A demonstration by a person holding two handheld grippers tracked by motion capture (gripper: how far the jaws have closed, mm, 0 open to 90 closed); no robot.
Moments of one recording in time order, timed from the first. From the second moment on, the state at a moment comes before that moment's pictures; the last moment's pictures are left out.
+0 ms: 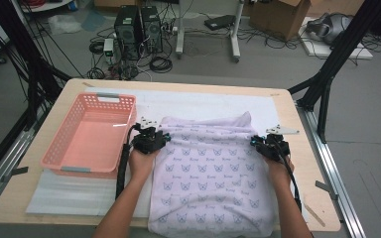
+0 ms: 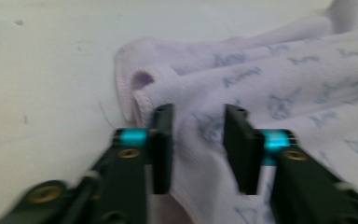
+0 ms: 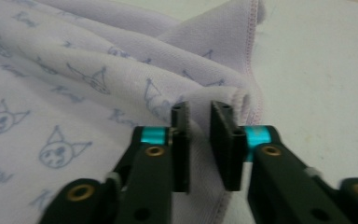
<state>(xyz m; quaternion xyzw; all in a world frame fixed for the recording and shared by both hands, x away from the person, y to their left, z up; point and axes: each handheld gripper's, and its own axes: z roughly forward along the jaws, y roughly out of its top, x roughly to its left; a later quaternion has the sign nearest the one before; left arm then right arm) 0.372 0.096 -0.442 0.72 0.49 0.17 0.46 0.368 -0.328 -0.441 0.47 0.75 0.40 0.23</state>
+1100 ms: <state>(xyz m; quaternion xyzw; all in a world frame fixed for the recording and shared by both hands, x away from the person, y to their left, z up) 0.327 0.104 -0.451 0.74 0.48 0.17 0.43 0.318 -0.336 -0.450 0.44 0.79 0.36 0.23</state>
